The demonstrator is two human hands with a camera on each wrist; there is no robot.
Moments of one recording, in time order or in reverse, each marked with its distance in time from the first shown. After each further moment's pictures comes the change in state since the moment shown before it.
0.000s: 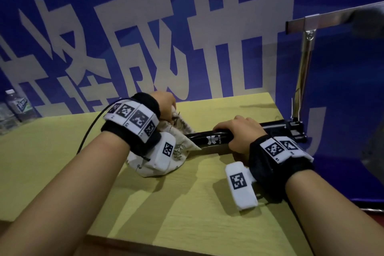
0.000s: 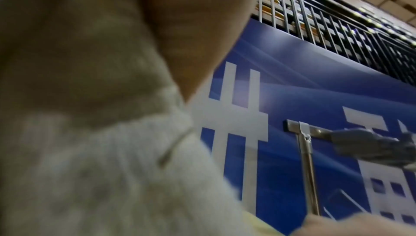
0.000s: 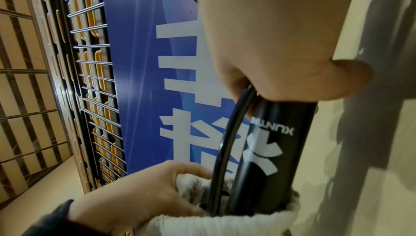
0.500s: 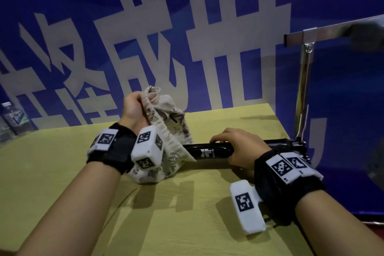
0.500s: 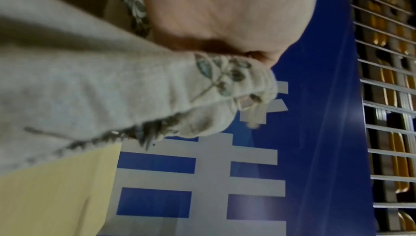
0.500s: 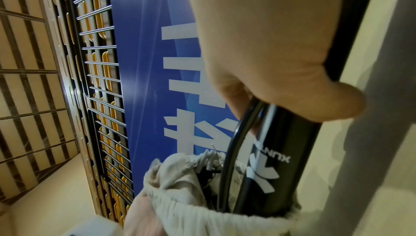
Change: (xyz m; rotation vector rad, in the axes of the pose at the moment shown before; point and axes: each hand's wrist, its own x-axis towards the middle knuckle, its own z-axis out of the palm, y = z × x) left_hand 0.012 -0.034 0.018 -2.272 0.261 0.108; right_hand 0.010 0.000 0.003 0.061 0.028 -0.055
